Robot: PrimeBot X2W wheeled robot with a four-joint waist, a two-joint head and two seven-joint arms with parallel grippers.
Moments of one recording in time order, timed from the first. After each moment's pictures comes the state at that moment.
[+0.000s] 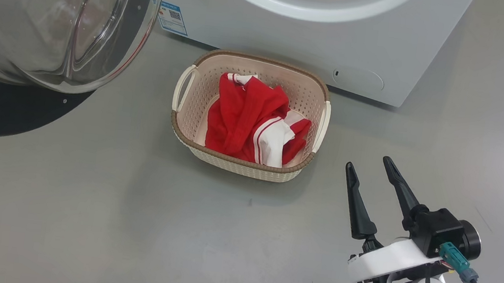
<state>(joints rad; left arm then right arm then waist) -0.92 0.40 0.73 0.96 -1.12 0.13 0.59 -0.12 -0.09 0.33 0.11 0.27 0.09 -0.22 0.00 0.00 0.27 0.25</state>
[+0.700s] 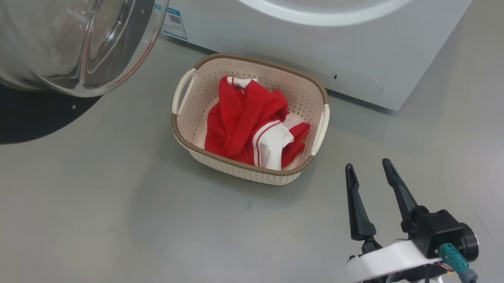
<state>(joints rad) -0.95 0.40 0.69 1.00 -1.12 0.13 0.73 -0.12 -0.08 0.33 0.13 0.29 0.09 -0.23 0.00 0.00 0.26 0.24</state>
